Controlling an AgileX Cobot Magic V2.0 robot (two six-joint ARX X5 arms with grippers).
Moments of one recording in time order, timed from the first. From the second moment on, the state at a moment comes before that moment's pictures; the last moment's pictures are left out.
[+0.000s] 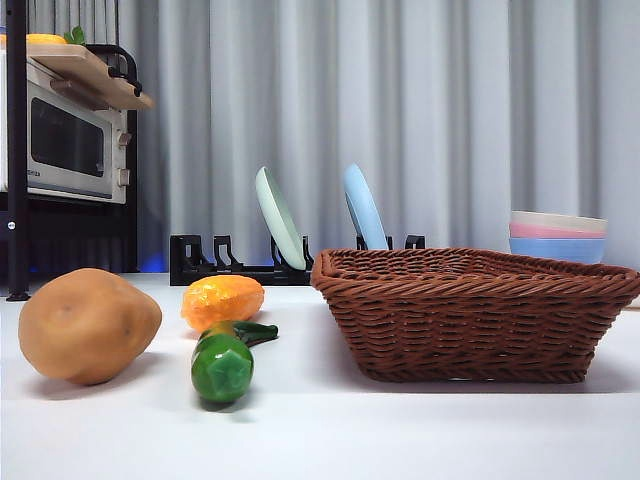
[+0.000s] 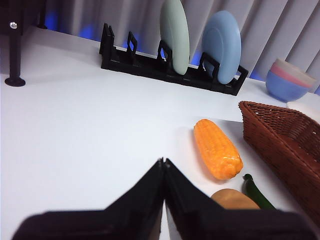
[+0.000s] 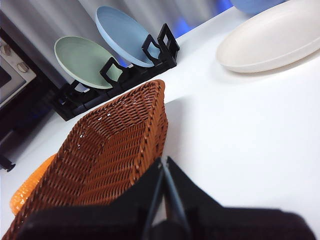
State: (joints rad) left arm -0.07 0.01 0.02 -0.14 0.21 -0.30; right arm 0.03 0.01 0.02 -0.15 -0.21 0.48
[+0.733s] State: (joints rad) left arm -0.07 0.53 0.56 -0.35 0.21 -0.18; right arm 0.03 0.68 0.56 -0.21 -0.22 0.30
